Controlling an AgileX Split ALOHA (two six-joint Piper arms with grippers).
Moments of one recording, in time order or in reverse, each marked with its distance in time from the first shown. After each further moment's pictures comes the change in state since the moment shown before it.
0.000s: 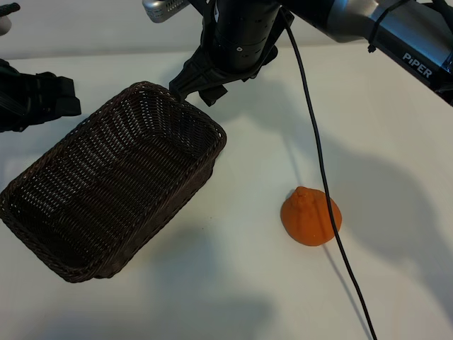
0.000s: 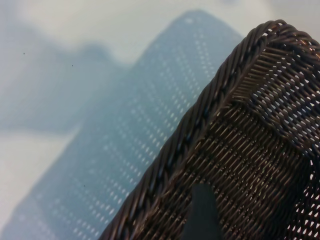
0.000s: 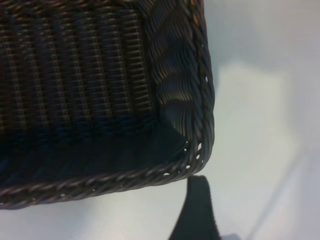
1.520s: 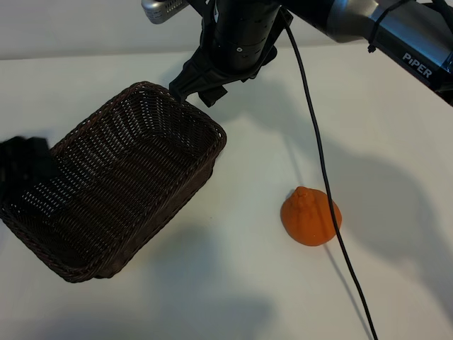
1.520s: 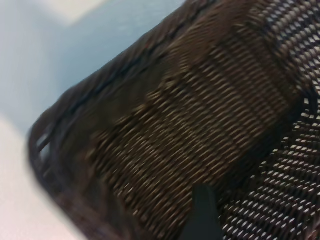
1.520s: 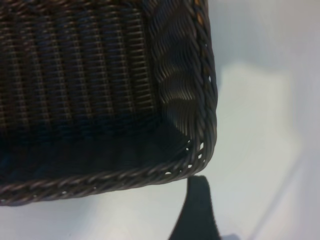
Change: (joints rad) left arm 0.000 -0.378 0.298 0.111 0.060 -0.344; right arm 0.000 0.000 0.000 0.005 0.000 -0.018
